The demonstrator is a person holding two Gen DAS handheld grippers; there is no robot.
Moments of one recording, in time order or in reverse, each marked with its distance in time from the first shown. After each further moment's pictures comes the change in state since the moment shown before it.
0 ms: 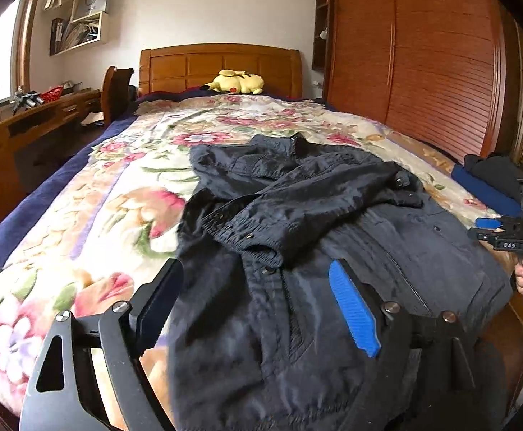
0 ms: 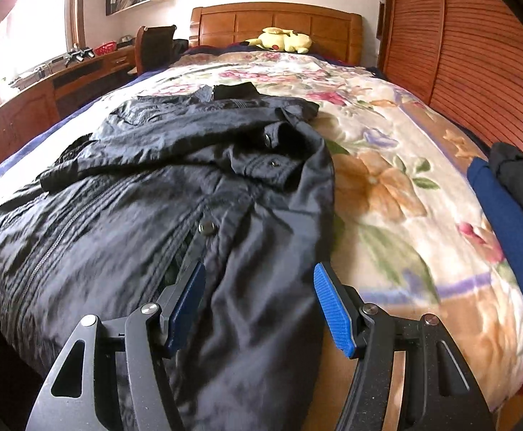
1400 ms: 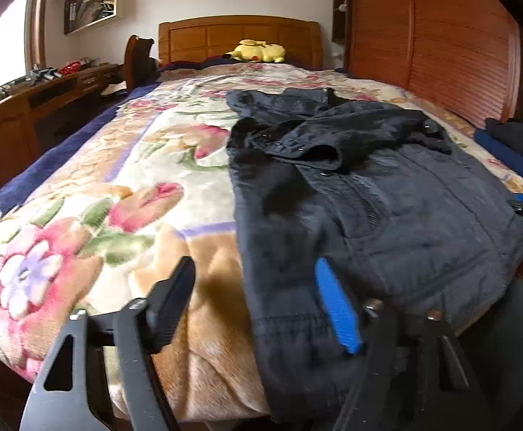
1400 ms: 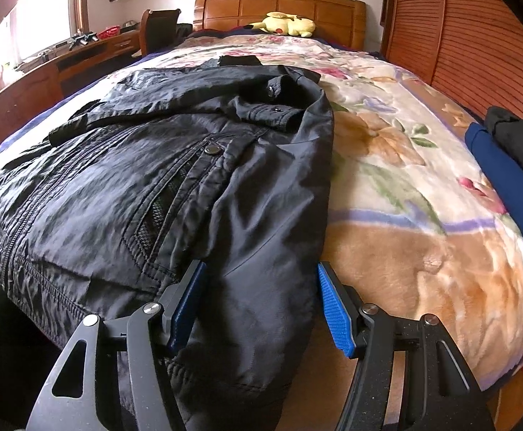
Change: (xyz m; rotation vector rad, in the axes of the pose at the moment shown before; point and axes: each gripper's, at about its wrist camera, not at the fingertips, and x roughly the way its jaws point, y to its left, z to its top) left arm -0.005 0.043 -0.081 -0.008 0.100 0.048; right arm -0.011 -0.005 -0.043 -0.019 0.060 0.019
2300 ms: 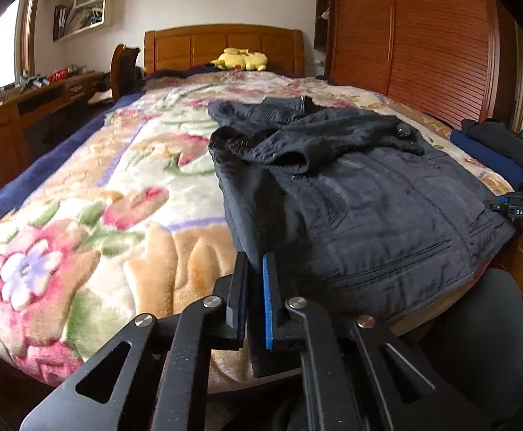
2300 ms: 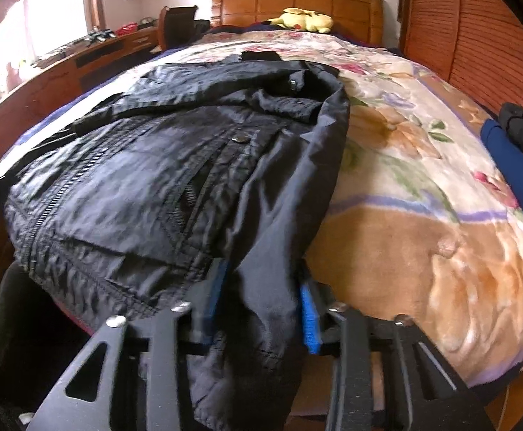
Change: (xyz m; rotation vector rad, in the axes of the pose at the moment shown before) left arm -0.030 -0.011 -0.003 0.024 -0.042 -0.052; right arm -0.015 0.008 -0.010 -0.009 0.018 0.093
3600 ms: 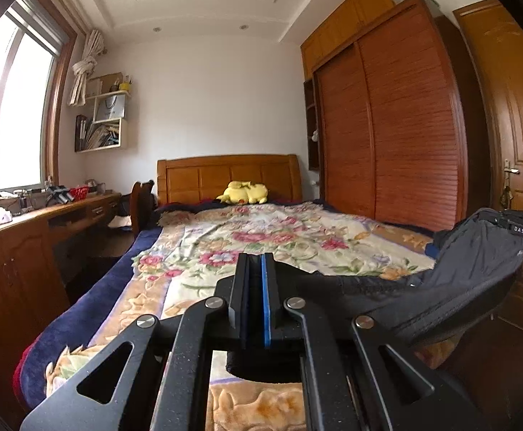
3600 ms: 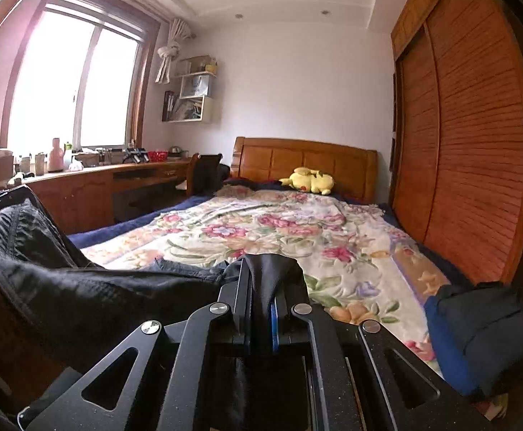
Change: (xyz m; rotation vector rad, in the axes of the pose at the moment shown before) left arm -0.174 -0.013 0.102 0.057 -0.470 0.049; right arm -0.233 0.051 0.032 -0.113 -0.587 -0.045
